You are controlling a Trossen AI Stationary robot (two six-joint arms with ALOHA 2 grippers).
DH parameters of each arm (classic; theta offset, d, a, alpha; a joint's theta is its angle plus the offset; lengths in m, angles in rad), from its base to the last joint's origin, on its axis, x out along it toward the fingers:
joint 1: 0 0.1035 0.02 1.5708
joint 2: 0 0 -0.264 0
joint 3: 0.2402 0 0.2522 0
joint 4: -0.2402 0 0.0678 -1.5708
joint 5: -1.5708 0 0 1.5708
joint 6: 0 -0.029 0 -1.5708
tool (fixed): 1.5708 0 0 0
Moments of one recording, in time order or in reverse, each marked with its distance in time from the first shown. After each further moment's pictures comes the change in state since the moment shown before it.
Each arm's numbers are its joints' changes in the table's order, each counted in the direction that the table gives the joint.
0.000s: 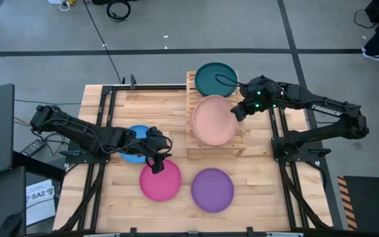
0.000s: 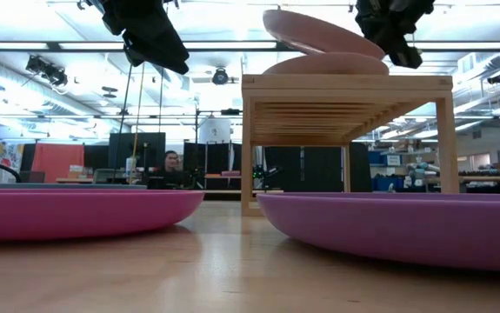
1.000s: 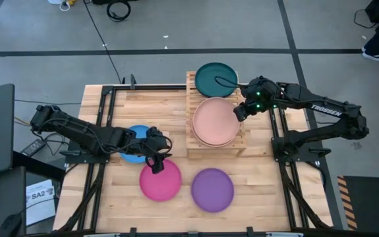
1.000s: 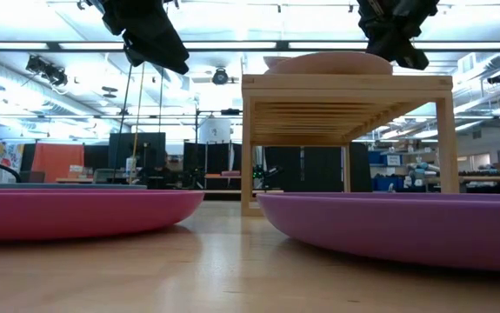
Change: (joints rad) left arm 0.000 0.000 0.000 0.000 0.000 -0.001; right arm -0.010 0.000 0.000 -0.062 -0.034 0.006
